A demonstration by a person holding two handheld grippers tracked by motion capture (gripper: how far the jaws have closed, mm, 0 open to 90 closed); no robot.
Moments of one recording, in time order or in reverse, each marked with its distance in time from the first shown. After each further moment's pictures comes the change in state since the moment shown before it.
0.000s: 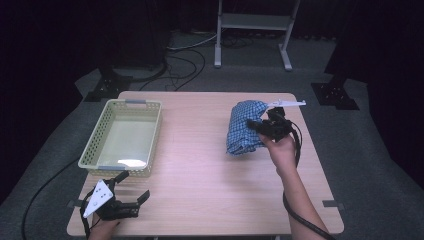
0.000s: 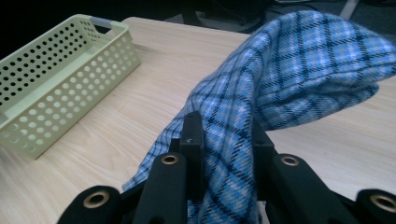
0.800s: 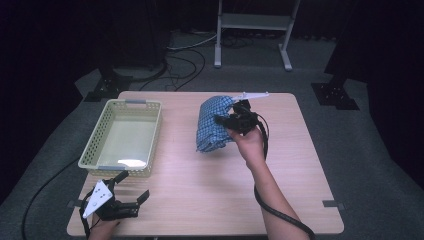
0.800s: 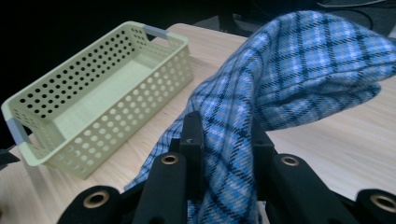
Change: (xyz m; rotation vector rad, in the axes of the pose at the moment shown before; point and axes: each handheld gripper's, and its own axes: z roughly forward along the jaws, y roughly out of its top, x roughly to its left) left arm 0.000 0.000 0.000 -0.005 0.008 -0.004; right arm 0.067 0.030 0.051 0.009 0.116 -0.054
